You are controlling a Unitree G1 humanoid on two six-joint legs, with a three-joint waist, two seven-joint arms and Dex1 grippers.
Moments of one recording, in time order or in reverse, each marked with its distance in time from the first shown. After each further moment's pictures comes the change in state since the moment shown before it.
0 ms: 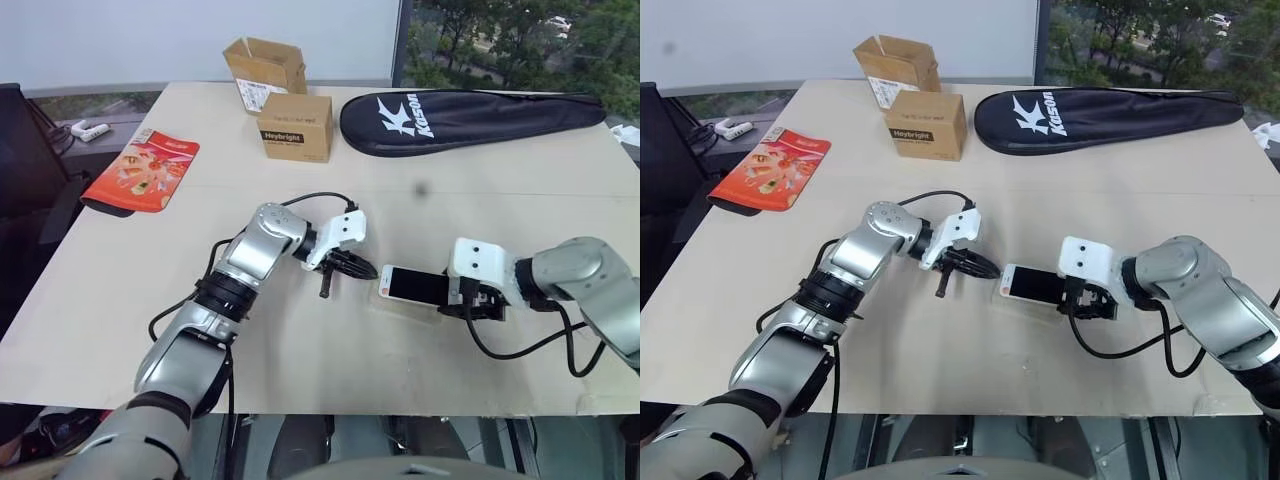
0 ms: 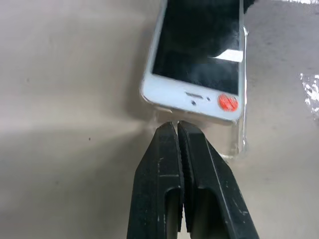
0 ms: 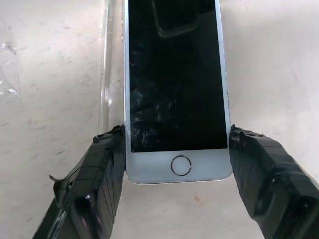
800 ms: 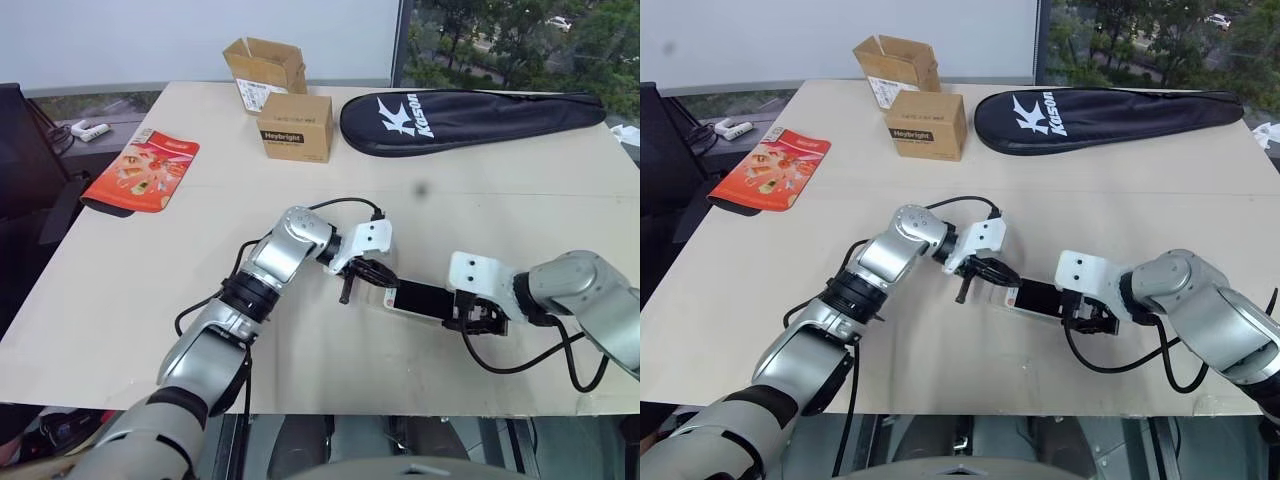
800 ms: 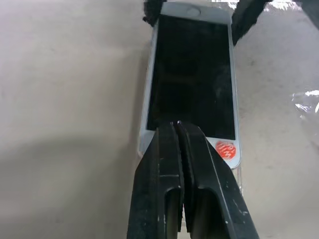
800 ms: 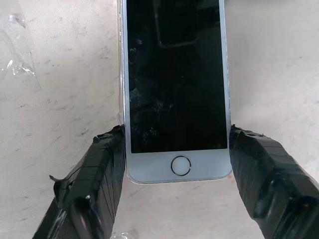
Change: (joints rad) left arm -0.011 -0.091 -0.075 0.030 0.036 -0.054 -0.002; right arm -0.002 -0.016 0.079 -0.064 0.034 0.127 -0.087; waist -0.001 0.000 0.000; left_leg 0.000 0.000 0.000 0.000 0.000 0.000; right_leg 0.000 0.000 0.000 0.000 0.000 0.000
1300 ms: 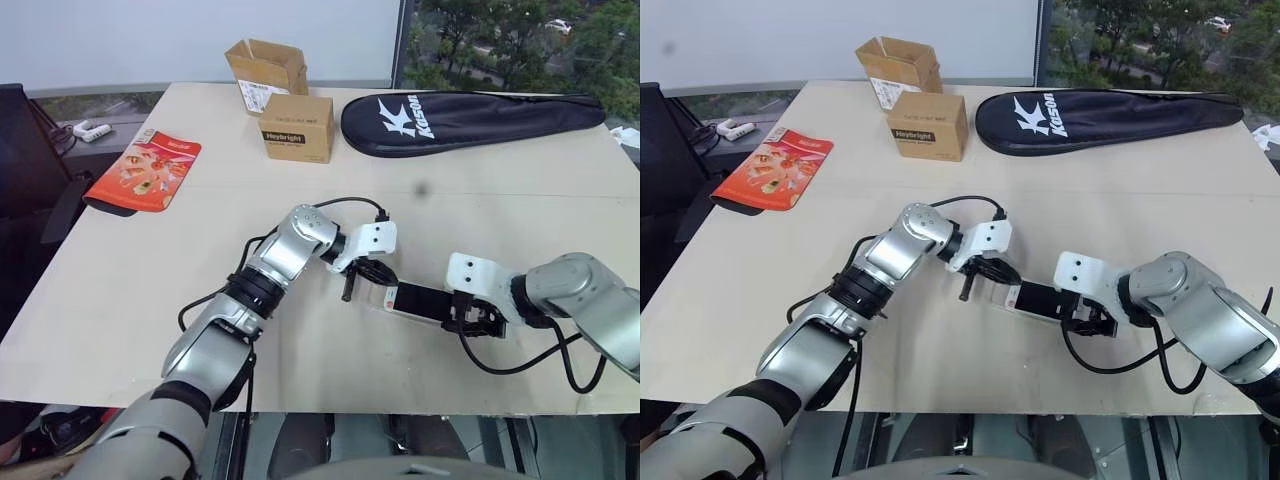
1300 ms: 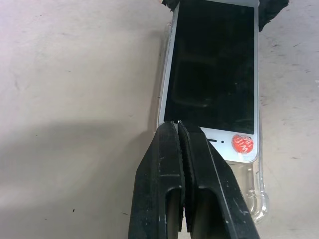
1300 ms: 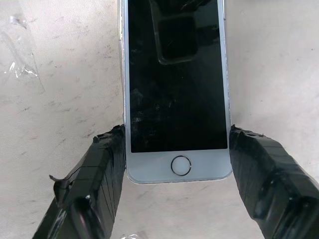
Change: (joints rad) left arm -0.035 -0.012 -0.026 0.061 0.063 -0.013 0.044; right arm -0.008 0.008 0.006 0.000 0.029 0.046 -0.030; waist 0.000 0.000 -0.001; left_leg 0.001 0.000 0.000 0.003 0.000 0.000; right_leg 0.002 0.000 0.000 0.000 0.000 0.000
